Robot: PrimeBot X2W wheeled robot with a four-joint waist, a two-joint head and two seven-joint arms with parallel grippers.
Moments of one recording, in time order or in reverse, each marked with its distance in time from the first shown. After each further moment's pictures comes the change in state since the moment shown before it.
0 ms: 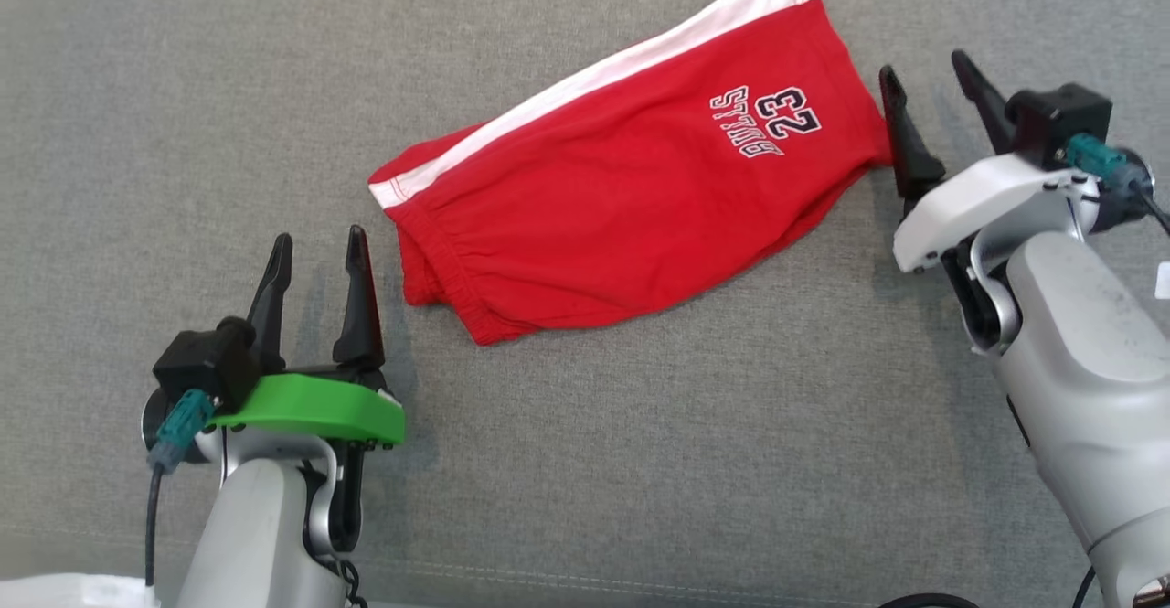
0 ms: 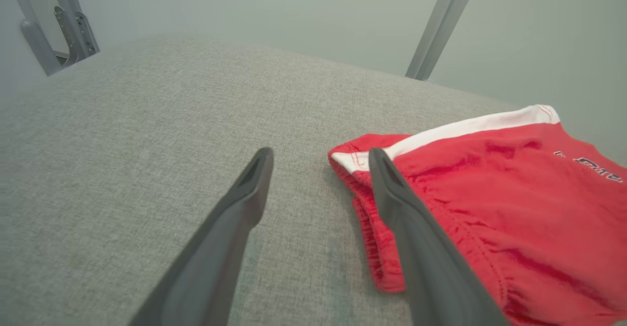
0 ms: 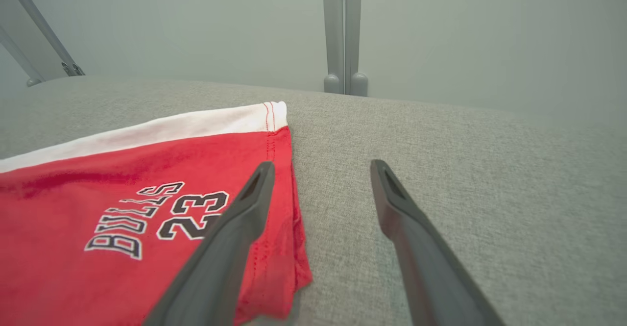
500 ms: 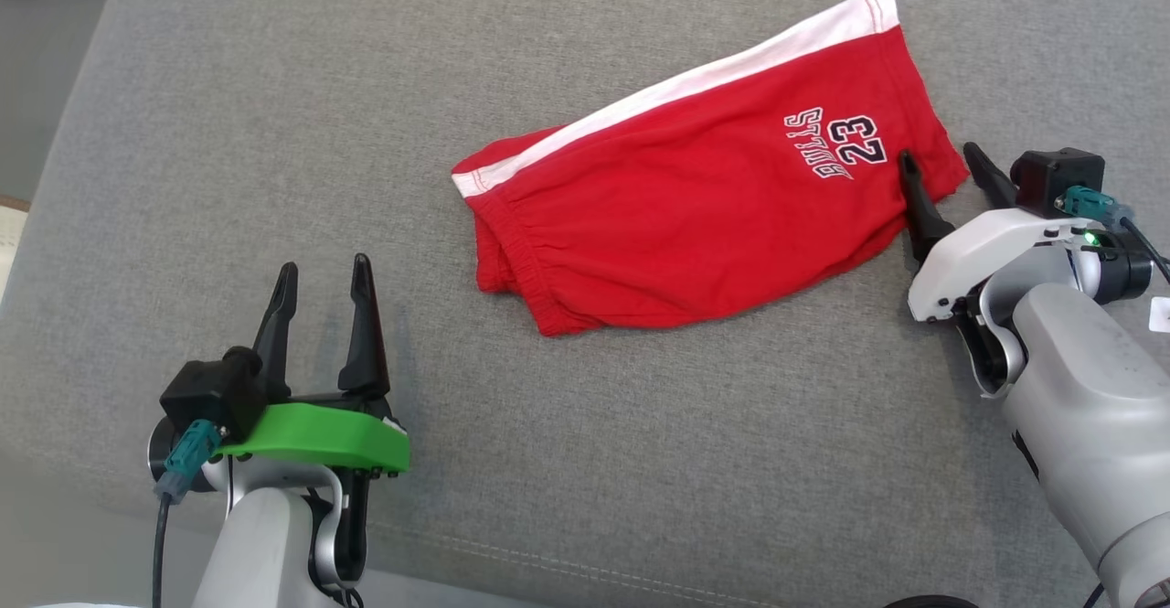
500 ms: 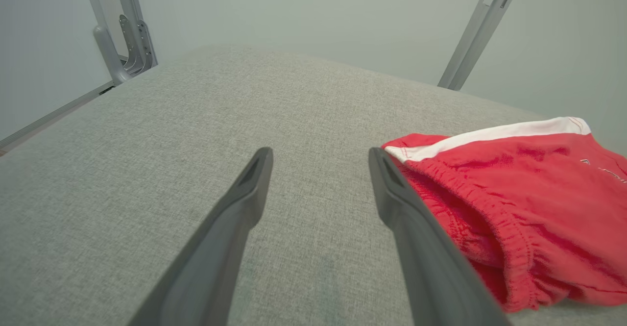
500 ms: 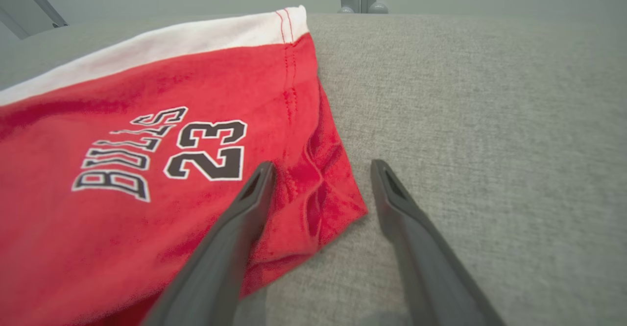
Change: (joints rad) left arm 0.070 0.000 -0.002 -0.047 -0.005 0.010 0.000; right arm 0.024 -0.014 0.087 0.205 0.143 0.000 0.001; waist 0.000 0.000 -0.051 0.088
